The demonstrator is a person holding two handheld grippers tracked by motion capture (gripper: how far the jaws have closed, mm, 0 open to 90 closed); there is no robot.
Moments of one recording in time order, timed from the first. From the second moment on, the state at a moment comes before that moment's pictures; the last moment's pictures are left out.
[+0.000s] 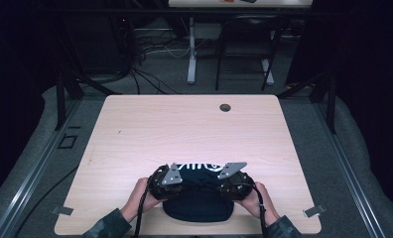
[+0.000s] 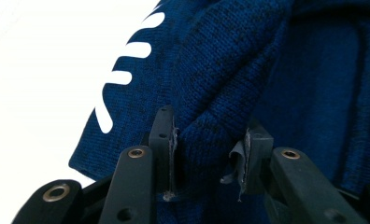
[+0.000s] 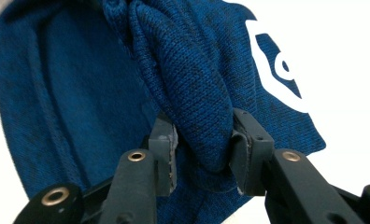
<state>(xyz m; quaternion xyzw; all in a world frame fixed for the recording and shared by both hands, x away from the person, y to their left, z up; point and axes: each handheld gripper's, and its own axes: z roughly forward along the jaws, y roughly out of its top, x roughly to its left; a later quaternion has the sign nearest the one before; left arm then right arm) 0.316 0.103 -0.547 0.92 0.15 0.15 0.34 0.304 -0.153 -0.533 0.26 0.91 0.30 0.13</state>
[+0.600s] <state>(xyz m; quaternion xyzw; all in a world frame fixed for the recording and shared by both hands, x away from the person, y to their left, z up) 0.332 0.100 -0.562 0.91 0.18 0.15 0.34 0.323 -0.148 -0.544 0.27 0.90 0.28 0.18</state>
